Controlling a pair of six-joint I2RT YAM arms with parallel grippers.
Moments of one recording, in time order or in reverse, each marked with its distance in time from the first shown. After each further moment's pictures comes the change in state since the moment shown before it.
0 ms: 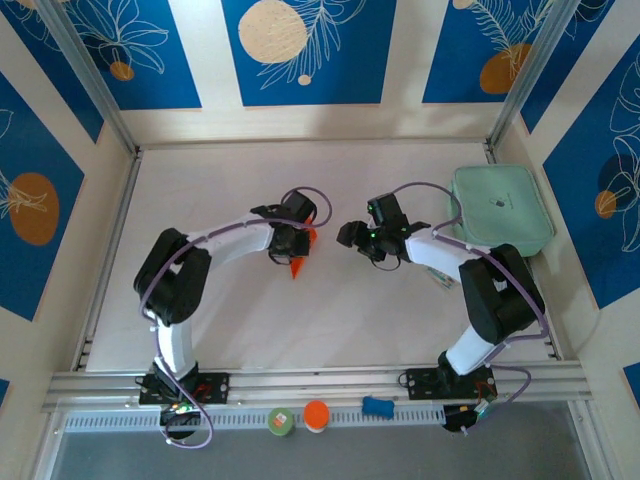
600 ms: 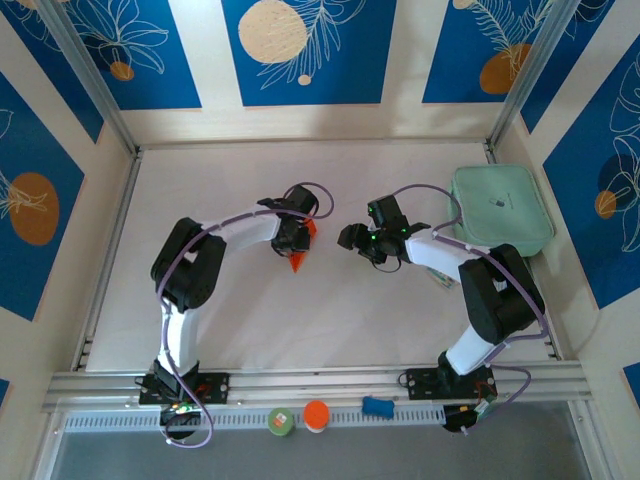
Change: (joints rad) left arm 0.025 0.120 0.105 -0.037 -0.015 0.025; right arm 0.000 0.000 -0.003 -0.017 -0.001 0.000
